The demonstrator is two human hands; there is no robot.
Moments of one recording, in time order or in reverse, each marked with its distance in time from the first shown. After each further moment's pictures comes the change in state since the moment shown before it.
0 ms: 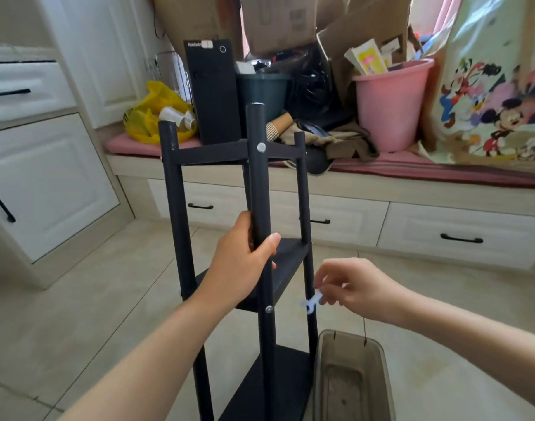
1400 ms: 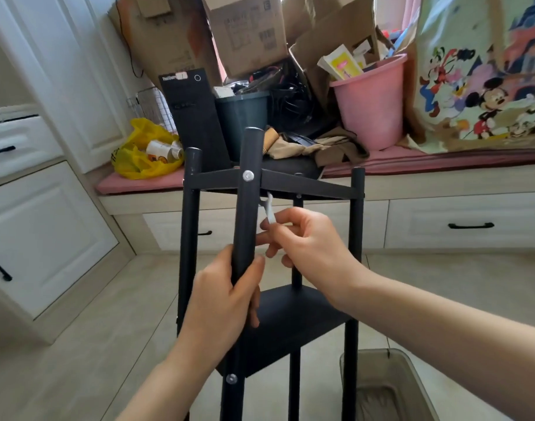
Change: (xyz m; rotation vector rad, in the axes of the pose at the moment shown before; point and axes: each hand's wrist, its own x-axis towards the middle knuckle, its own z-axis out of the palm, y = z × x) left_hand -0.005 0.004 -0.008 0.004 0.042 0.163; right_hand 0.046 -0.089 -0.005 0.750 0.409 -0.096
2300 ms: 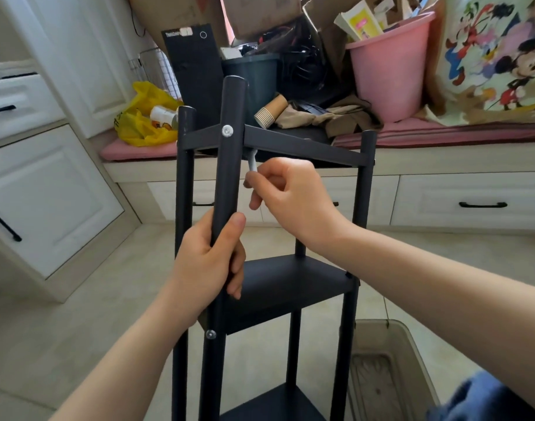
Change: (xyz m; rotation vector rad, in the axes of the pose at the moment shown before) left_hand -0.003 -0.011 -0.018 -0.239 -0.053 -0.101; right_hand 0.023 0.008 0.024 -0.231 0.021 -0.251
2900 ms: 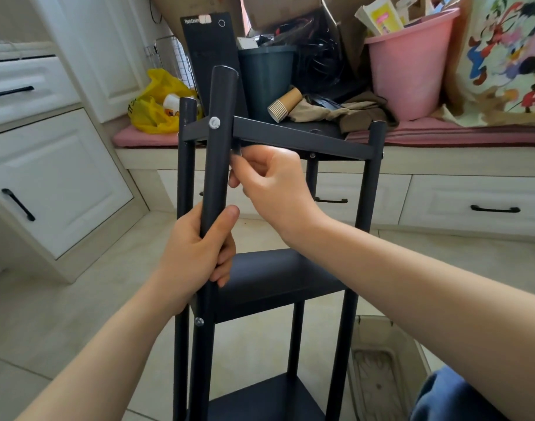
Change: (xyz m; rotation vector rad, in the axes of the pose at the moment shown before) left_hand -0.010 -0.002 -0.025 -0.030 0.068 -0.070; right_hand 0.001 -0.015 0.042 0.222 0.000 -0.054
